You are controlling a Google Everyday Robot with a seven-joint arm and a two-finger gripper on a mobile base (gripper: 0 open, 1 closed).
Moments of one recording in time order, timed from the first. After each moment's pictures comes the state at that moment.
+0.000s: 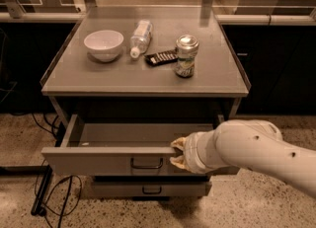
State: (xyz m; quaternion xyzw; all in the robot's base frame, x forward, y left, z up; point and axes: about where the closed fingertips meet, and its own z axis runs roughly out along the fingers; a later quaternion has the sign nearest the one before) arm 0.463 -0.065 0.670 -0.69 0.66 0.02 0.29
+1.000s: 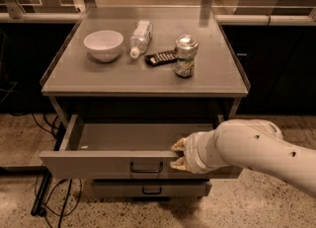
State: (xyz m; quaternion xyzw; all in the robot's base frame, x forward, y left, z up) arm 0.462 -0.064 0.671 -0.69 0.66 0.02 0.29
